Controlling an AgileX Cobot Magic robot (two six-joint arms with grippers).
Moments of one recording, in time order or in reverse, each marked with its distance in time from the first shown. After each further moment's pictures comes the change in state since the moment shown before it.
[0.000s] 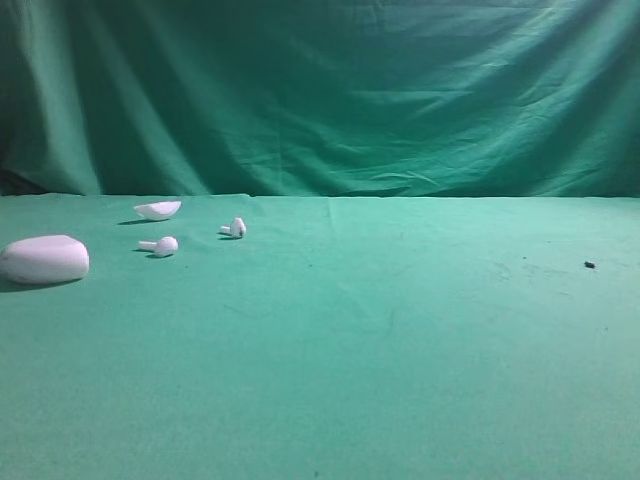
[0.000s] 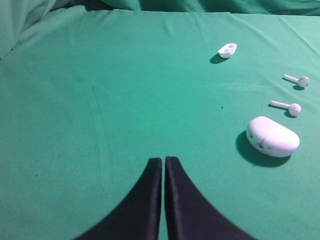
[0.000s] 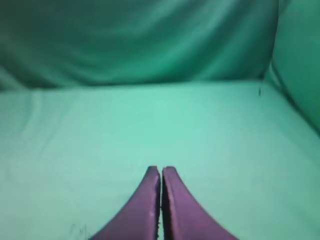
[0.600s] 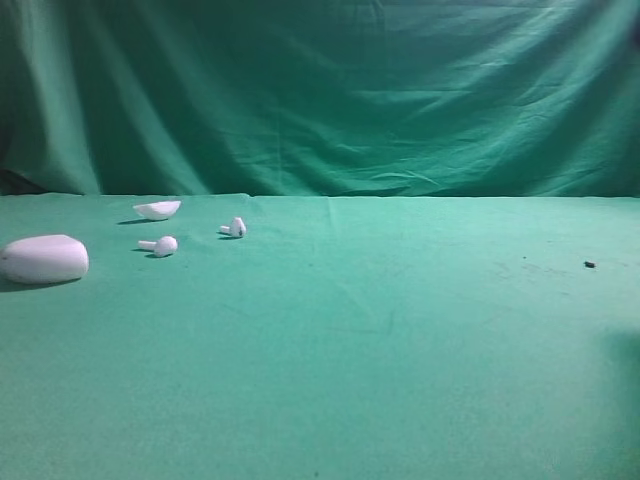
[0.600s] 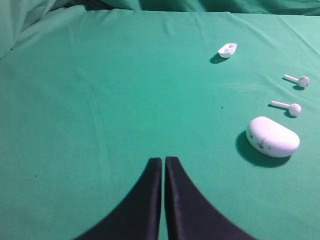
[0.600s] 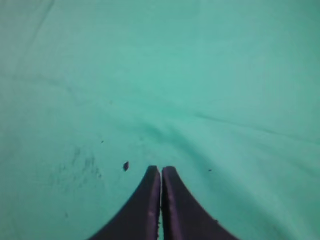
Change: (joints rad) left arm 0.000 0.000 0.000 0.000 0.000 0.000; right arm 0.164 0.708 -0.411 0.045 0.283 -0.133
